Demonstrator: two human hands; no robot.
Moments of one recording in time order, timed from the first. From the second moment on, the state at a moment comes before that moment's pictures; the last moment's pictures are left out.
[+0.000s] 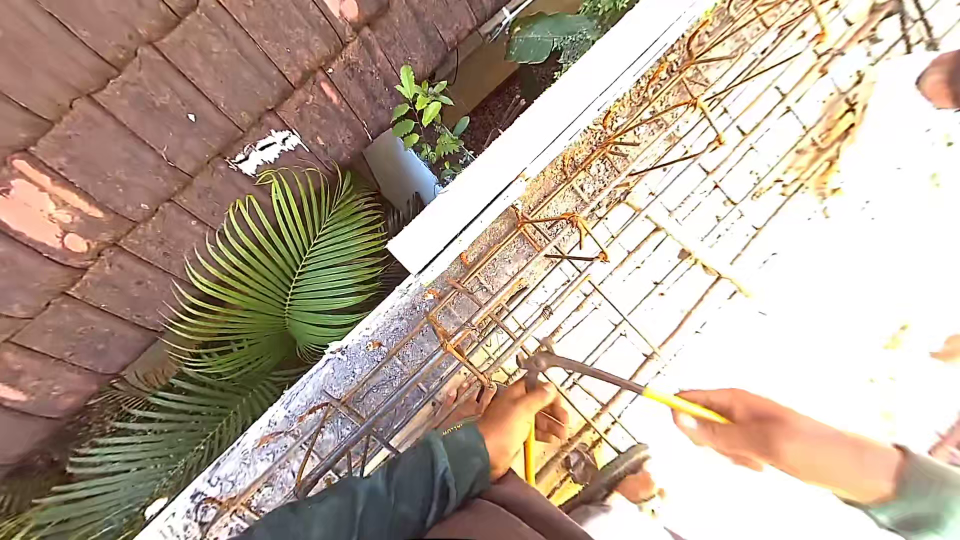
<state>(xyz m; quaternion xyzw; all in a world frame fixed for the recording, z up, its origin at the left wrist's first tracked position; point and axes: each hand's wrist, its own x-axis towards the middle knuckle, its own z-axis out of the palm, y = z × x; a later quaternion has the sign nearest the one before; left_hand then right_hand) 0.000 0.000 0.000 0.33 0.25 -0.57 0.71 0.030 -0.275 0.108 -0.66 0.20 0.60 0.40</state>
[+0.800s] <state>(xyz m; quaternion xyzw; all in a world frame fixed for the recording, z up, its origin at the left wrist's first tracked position) 0.005 -0.010 -0.020 0.45 0.27 -0.38 0.76 0.072 -0.225 0.026 -0.71 0.15 0.51 0.46</state>
